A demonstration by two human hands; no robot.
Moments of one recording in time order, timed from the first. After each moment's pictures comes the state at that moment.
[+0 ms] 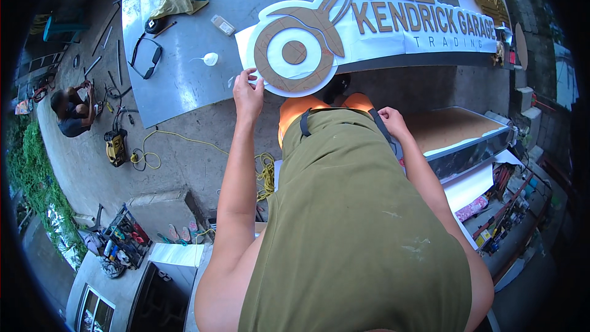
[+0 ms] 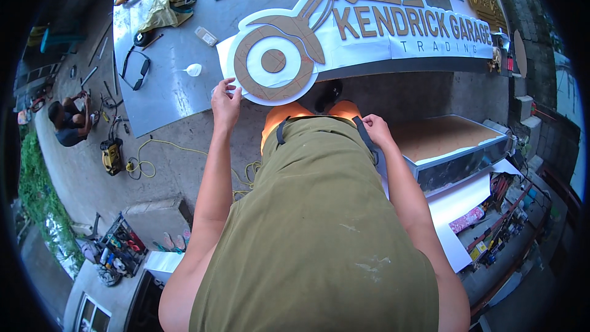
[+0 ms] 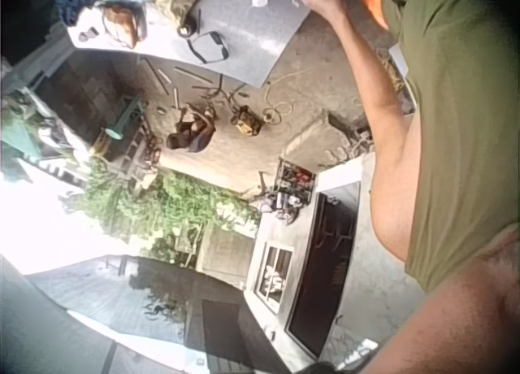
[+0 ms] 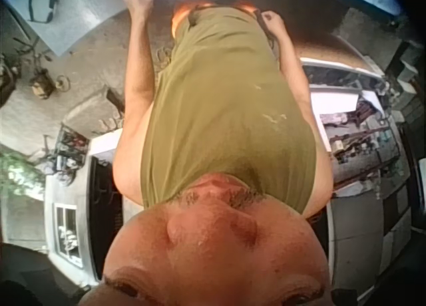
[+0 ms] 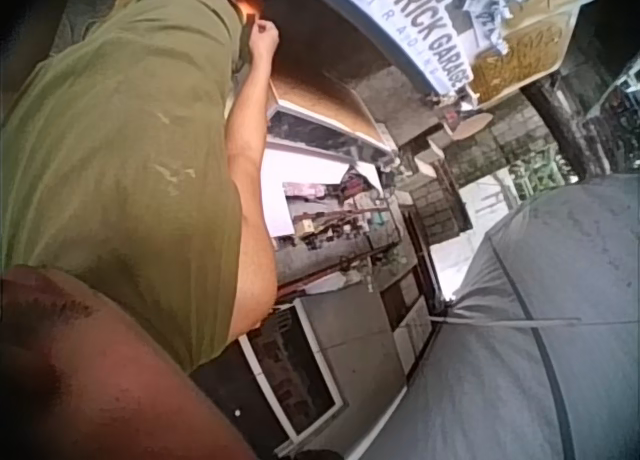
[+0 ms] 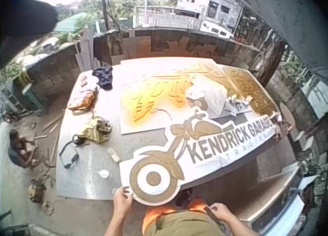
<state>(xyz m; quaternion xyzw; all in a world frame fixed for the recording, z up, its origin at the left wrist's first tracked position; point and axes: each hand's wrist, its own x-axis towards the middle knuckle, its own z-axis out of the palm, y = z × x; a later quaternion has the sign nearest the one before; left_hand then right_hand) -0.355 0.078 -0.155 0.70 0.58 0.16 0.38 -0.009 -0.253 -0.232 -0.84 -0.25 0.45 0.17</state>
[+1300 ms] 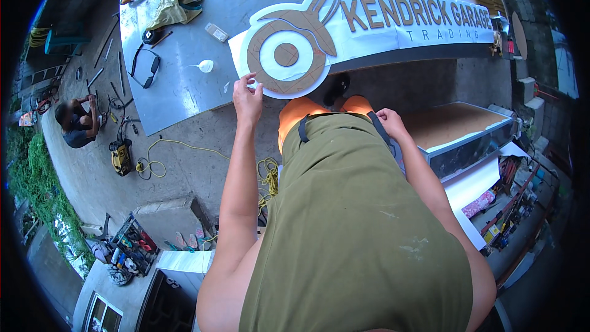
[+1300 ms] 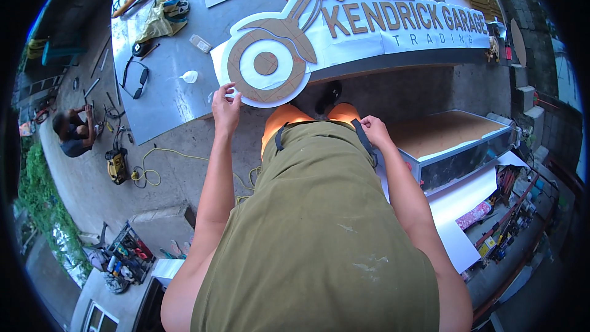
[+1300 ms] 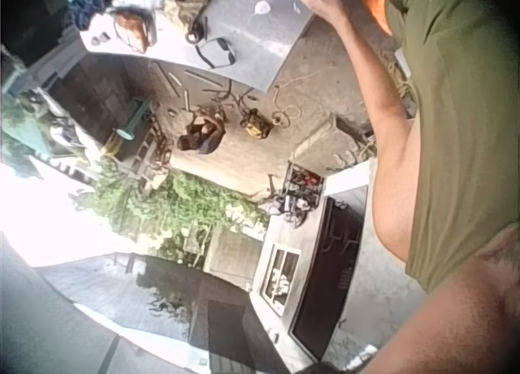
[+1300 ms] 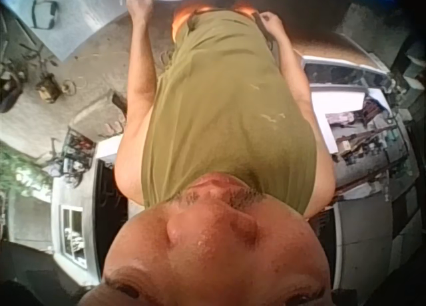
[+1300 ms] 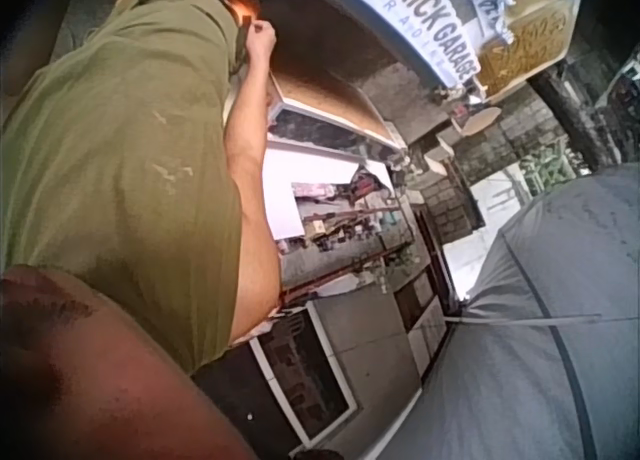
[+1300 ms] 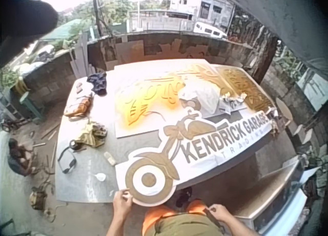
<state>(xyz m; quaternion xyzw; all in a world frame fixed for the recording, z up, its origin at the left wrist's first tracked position) -0.350 0.066 -0.165 0.72 0.57 0.15 0.37 -0.016 -0.268 -0.228 -0.84 -0.22 0.46 0.18</state>
